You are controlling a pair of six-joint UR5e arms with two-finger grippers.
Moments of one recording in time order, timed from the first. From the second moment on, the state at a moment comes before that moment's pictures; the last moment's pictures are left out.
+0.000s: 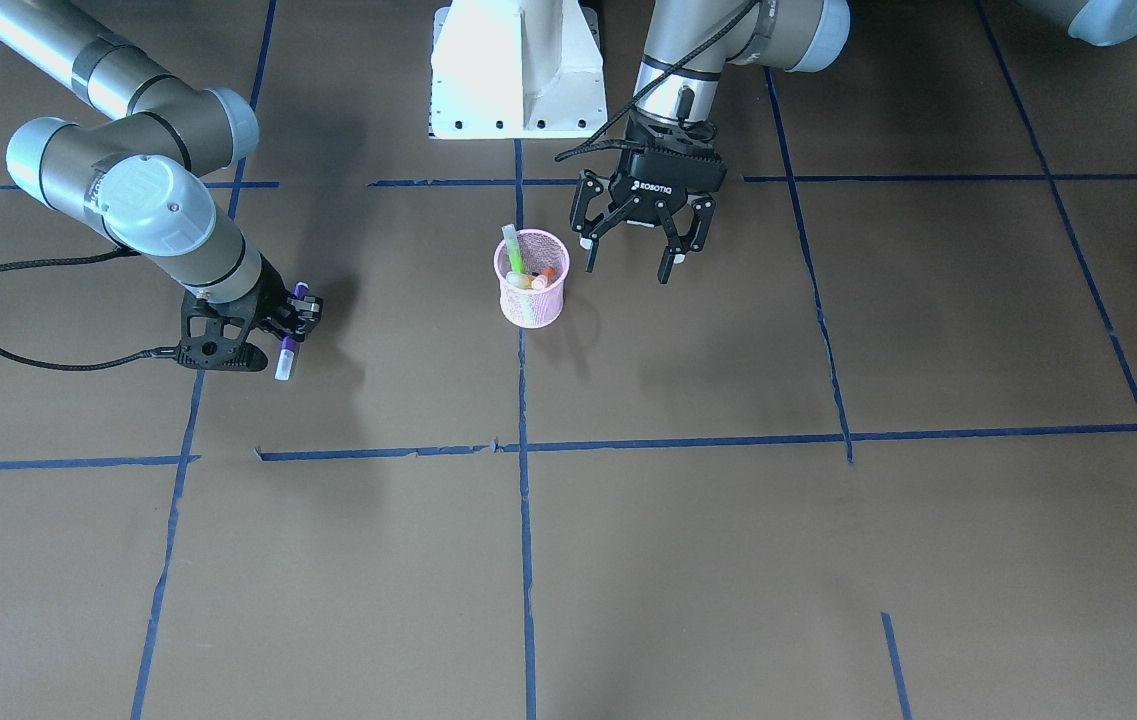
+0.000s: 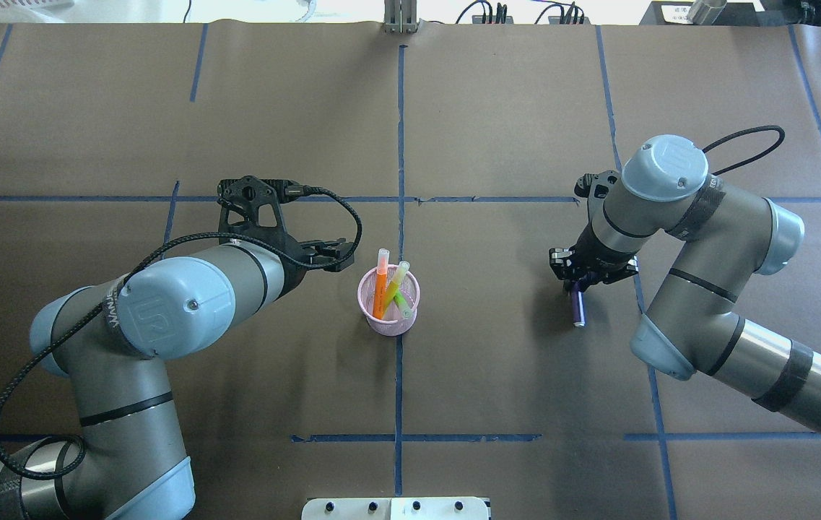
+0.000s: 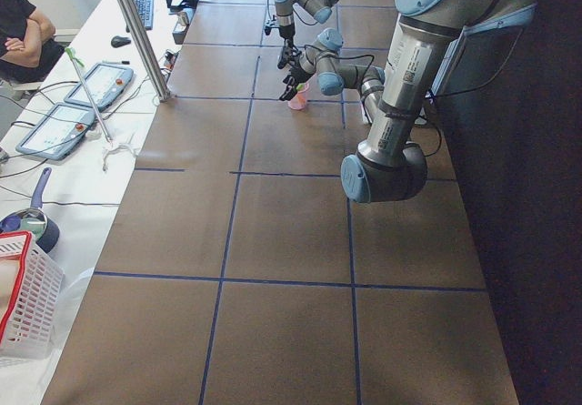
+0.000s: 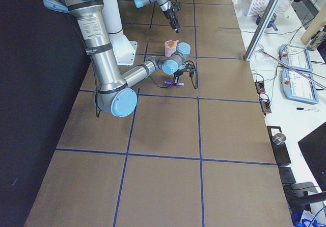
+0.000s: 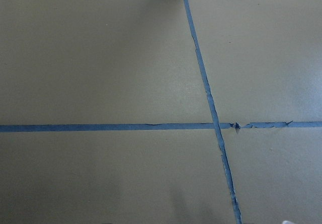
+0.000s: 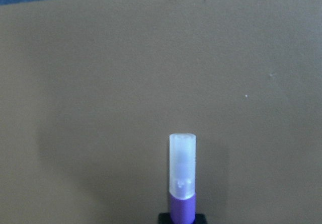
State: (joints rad) left arm -0.41 -2.03 -1.92 -1.87 -1.36 -1.24; right arm 0.70 -1.22 1.64 -1.37 2.14 1.13
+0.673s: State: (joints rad) left arm -0.41 -2.02 -1.92 -1.87 -1.36 -1.24; right arm 0.59 -1.08 1.81 -1.38 1.85 1.21
